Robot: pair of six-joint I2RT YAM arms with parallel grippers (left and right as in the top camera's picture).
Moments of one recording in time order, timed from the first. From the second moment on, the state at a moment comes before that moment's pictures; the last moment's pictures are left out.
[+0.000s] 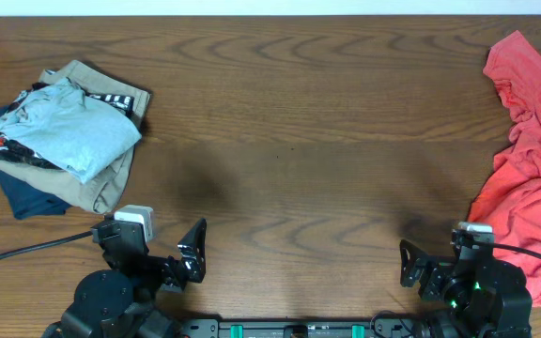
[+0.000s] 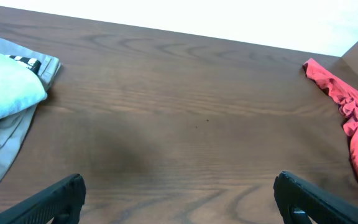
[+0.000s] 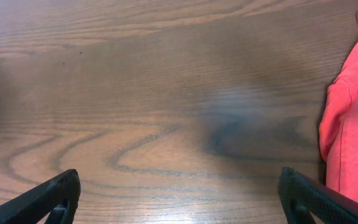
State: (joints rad) left arm -0.60 0.32 0.81 -0.92 -0.23 -0.43; right arm 0.14 0.19 0.59 -1.09 -0.04 0.28
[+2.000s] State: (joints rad) left arm -0.60 0.32 0.81 -0.92 -0.23 -0.43; right arm 0.07 0.01 0.01 -0.07 -0.01 0.08
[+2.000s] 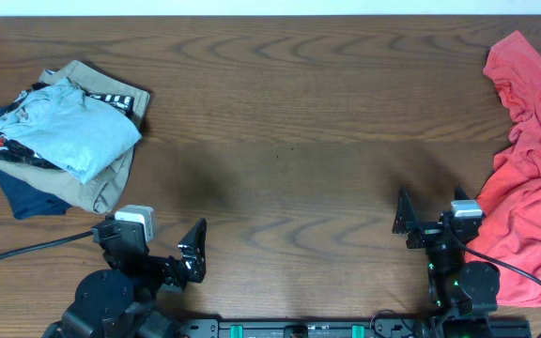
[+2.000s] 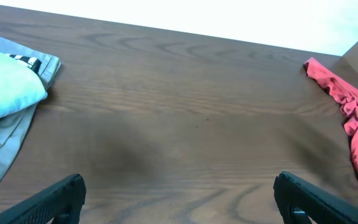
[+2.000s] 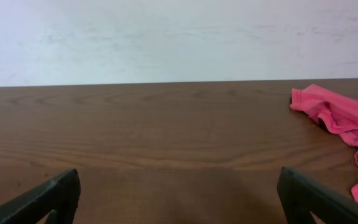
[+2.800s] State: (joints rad) left arm -0.23 0.28 0.70 -1.00 -0.22 -0.43; right arm 0.07 0.01 0.01 -0.07 -0.01 0.08
